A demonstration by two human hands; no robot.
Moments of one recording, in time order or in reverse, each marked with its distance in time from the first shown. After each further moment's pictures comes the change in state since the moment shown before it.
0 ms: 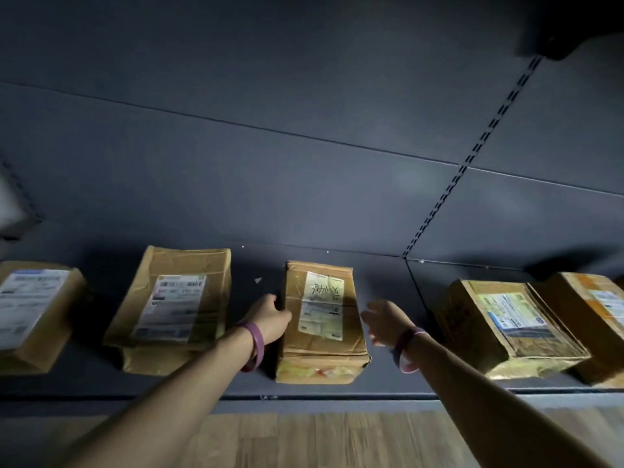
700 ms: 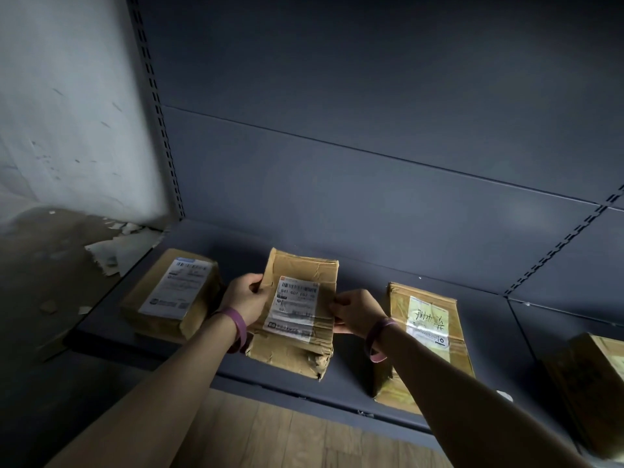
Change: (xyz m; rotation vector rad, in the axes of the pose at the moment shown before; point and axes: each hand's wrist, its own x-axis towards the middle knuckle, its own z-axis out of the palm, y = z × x) left_hand -0.018 -0.104 -0.170 -0.203 0.413 0.062; right_hand -0.015 -0.179 0.118 0.379 -0.219 -0.200
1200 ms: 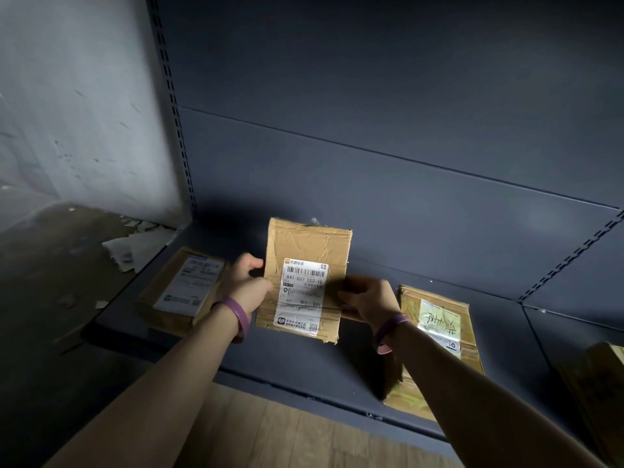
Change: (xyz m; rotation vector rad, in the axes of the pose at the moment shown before) left_hand 0.012 -0.004 -0.015 -0.243 0.105 -0.072; right_hand 0.005 -0.008 -0.004 0.319 -0.005 -0.119
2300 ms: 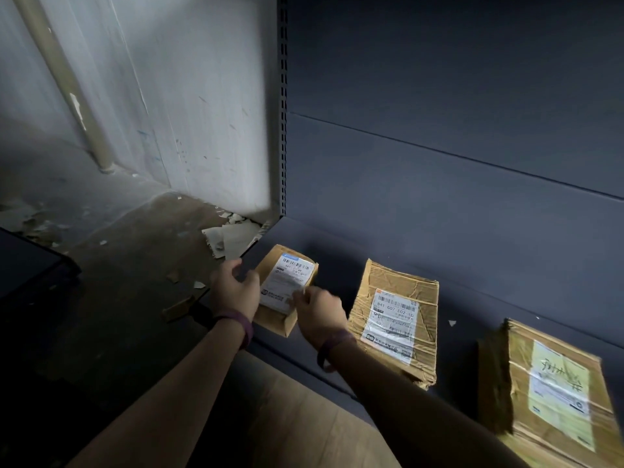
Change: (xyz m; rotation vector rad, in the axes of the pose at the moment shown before) left_hand 0.000 -0.038 -0.128 0.031 0.587 -0.001; right_hand -0.017 -0.008 0.207 -0.559 -0.188 -0.227
